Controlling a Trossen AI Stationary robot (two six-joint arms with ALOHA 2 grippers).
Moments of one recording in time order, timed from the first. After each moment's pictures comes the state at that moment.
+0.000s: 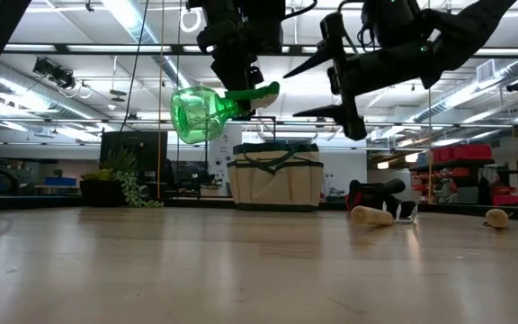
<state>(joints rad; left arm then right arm) 0.22 1.89 1.77 -1.09 0.07 0.42 -0.18 1.42 0.64 0.53 -0.14 1.17</state>
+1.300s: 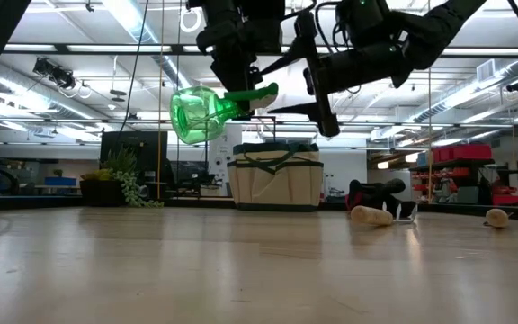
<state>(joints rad) 0.22 1.89 1.77 -1.10 0.06 0.41 -0.20 1.56 0.79 0.50 -0.21 1.21</state>
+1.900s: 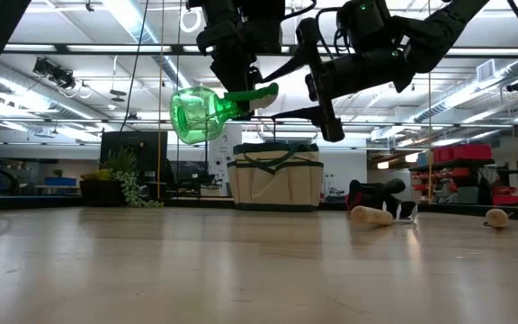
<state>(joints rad) 0.22 1.89 1.77 -1.10 0.06 0.41 -0.21 1.56 0.77 0.50 -0.23 1.23</state>
